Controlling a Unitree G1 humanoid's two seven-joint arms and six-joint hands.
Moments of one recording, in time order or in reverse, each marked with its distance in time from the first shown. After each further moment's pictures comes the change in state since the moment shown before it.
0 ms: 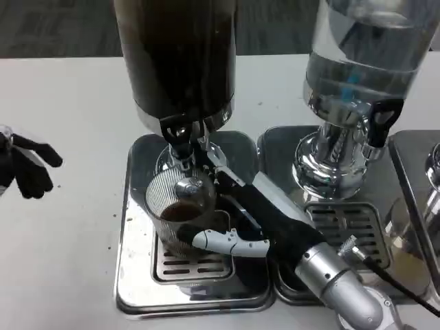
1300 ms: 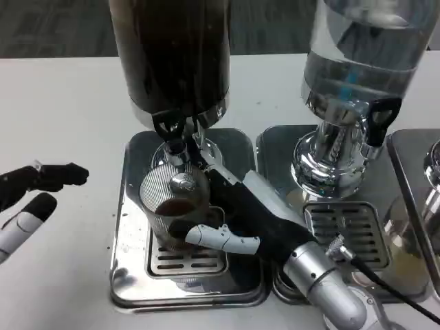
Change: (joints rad) left arm -0.002 0.020 -0.084 0.178 0.155 -0.087 0.074; right arm -0.024 0.022 0.046 0.018 -0.059 0.039 -0.089
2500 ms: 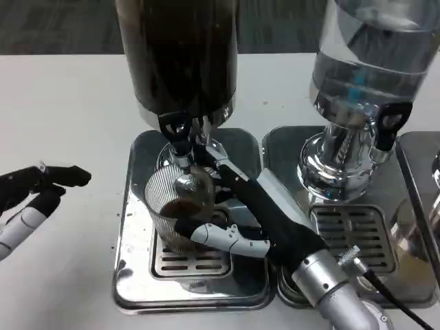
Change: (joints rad) left arm -0.042 0.041 -0.040 0.073 -0.001 -0.002 -0.007; right arm 0.106 0.001 -0.028 -0.141 0.060 -0.022 -0.004
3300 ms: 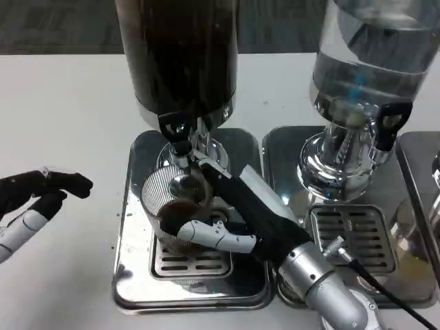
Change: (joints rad) left arm 0.005 0.018 -0.014 0.004 -0.005 0.000 -0.009; right arm -0.059 0.029 0.013 0.050 0.018 0.002 0.057
